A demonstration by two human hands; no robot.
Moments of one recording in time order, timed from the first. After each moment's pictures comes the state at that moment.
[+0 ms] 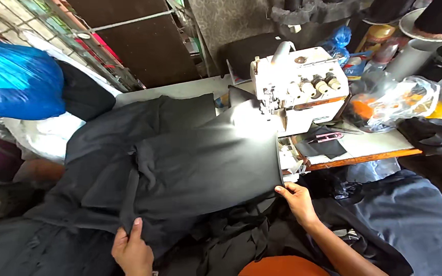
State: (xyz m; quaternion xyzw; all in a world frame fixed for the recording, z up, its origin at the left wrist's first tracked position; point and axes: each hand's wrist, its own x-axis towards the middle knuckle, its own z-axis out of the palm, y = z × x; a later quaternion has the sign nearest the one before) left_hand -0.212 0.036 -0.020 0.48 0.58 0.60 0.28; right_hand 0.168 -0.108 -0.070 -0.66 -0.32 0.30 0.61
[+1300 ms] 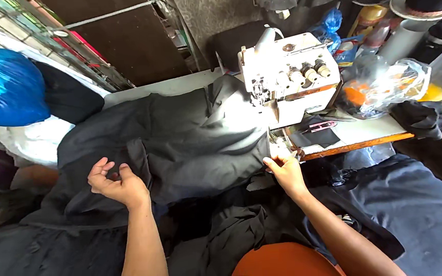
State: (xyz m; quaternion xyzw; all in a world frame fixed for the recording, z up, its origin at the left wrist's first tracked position) left_hand -0.154 0.156 0.044 0.60 0.50 0.63 0.05; right_hand 0.176 -0.066 -0.004 -0.69 -0.34 0.27 0.58
